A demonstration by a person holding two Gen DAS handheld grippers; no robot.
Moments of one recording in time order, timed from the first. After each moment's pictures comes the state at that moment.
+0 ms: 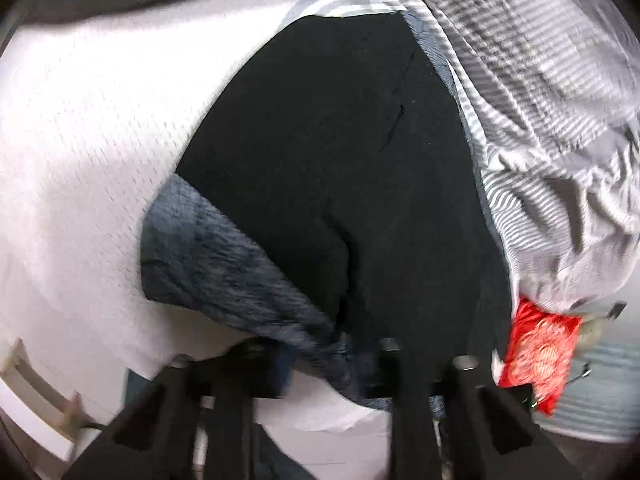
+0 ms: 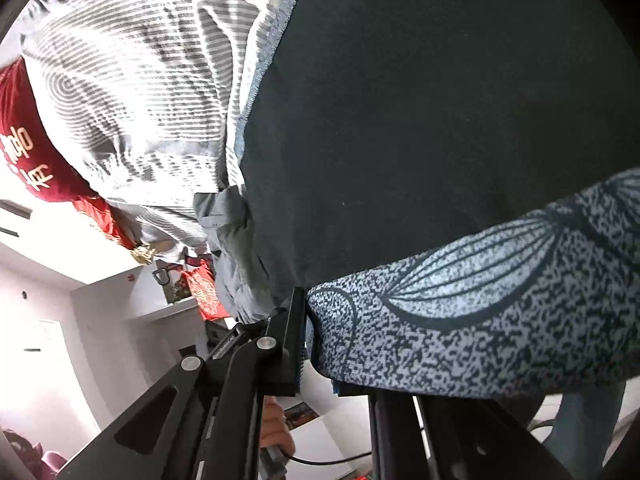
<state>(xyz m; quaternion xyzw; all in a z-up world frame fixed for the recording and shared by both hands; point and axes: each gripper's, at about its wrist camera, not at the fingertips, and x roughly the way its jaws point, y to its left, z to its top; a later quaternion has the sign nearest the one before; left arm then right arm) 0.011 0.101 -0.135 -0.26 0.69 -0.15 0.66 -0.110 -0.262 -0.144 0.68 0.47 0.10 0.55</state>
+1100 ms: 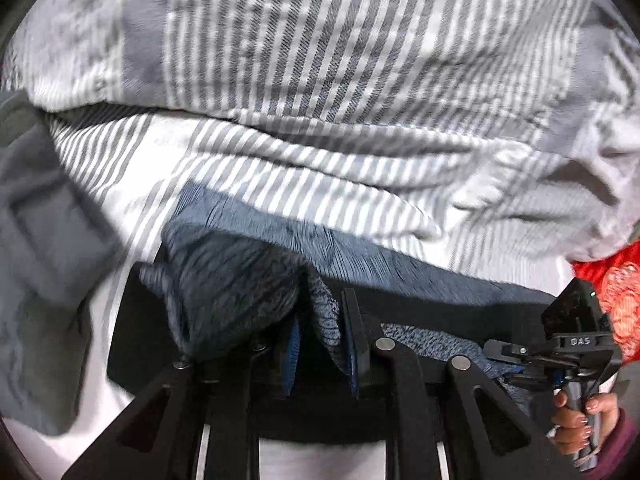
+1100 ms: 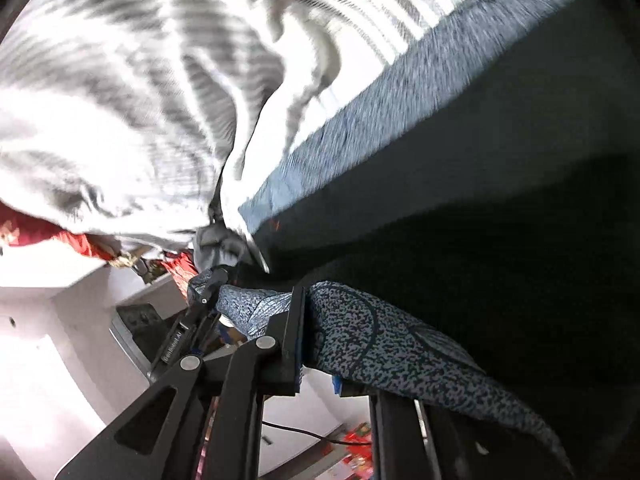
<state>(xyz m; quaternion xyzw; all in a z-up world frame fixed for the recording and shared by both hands) 0.201 -0.090 -0.067 0.01 0.62 -0.22 0.75 0.111 -0.375 -0.178 0.65 0.58 0.13 0.48</state>
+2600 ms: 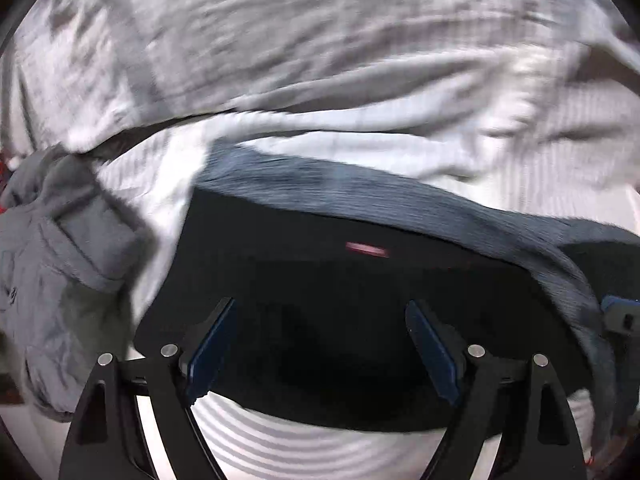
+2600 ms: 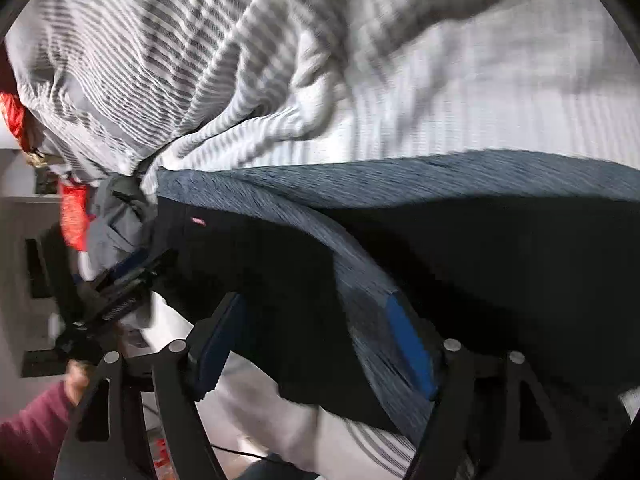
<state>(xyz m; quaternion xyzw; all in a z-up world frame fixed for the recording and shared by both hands) 0.131 -0.130 -0.072 0.17 0.59 -0.17 0.77 0.074 -0.390 -0.103 0.35 0.62 0.07 0.70</state>
